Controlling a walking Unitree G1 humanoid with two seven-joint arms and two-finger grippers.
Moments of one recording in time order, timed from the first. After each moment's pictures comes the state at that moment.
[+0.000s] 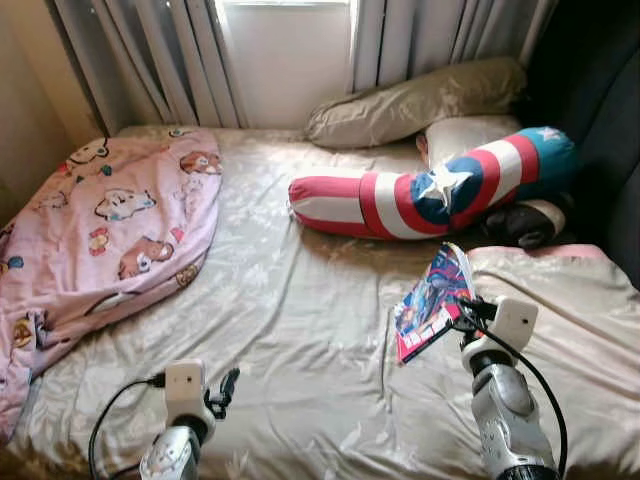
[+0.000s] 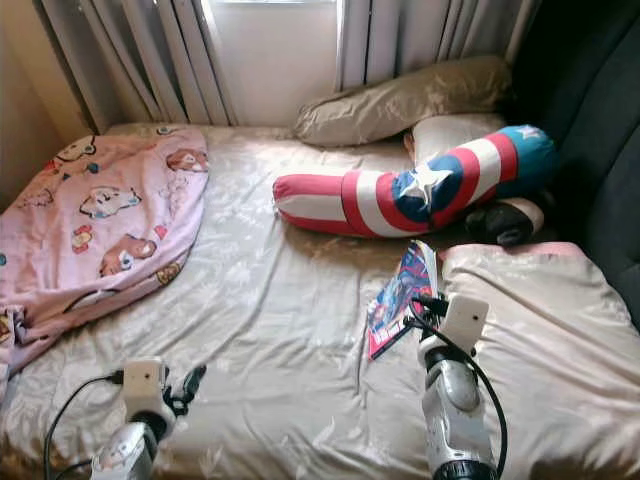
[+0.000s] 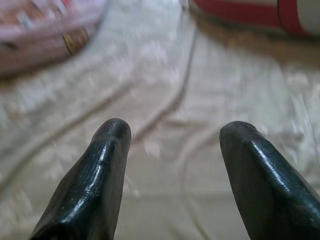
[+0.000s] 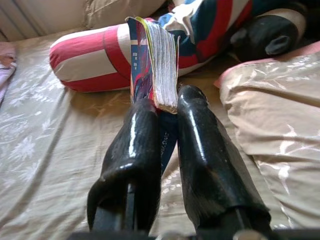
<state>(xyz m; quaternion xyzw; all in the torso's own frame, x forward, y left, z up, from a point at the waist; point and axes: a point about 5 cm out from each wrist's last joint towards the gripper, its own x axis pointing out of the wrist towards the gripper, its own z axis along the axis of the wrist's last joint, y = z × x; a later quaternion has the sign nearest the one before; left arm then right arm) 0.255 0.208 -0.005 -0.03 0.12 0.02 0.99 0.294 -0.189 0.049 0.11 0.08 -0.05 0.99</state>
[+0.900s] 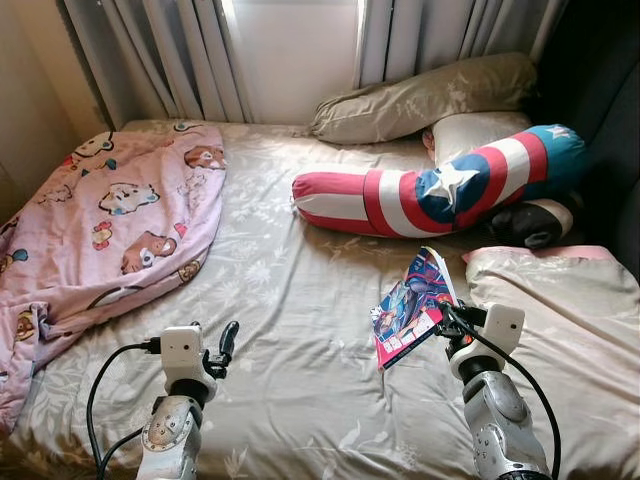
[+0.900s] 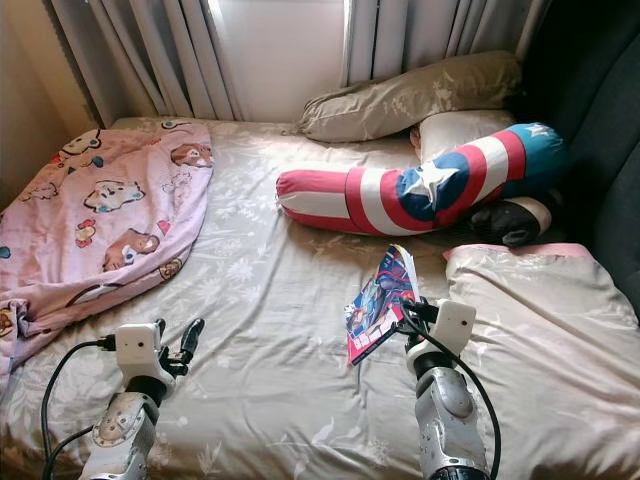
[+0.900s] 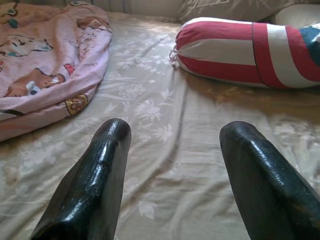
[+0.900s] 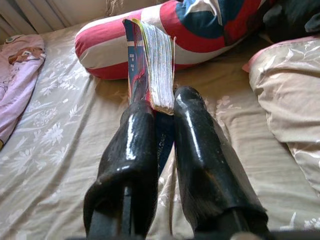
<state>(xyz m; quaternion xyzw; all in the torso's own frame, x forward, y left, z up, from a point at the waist) 0.273 0.198 0.029 -0.02 0.04 0.00 1.00 0.289 -0.178 0.043 0.15 0.08 -0.01 0.99</state>
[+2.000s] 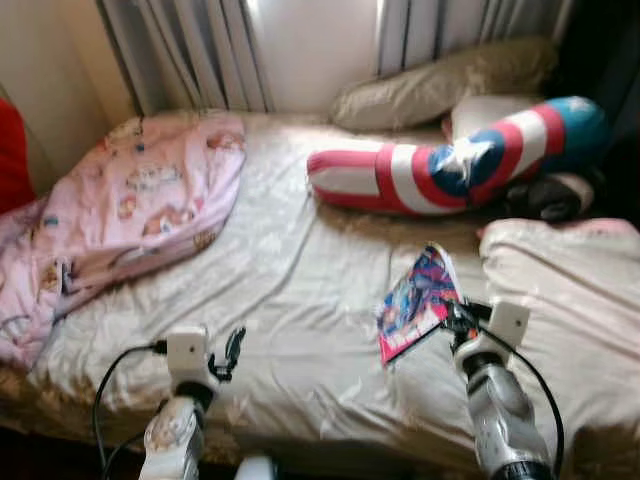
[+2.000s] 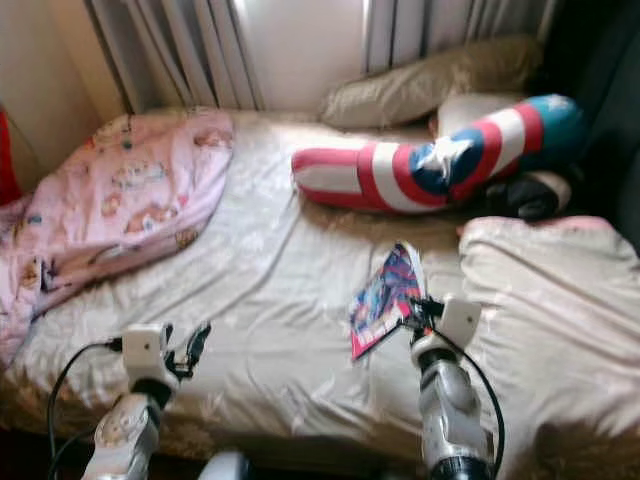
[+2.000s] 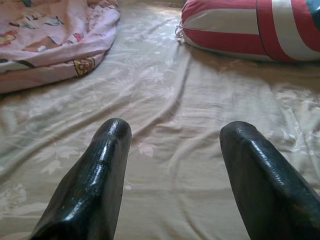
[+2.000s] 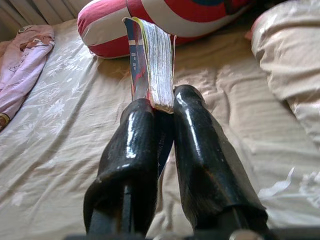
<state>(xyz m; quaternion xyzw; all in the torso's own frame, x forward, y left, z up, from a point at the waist) 0.271 0.195 0.027 -0.03 0.05 -0.02 1.00 0.296 -0.183 0.043 0.17 0.08 -0.02 0.98</state>
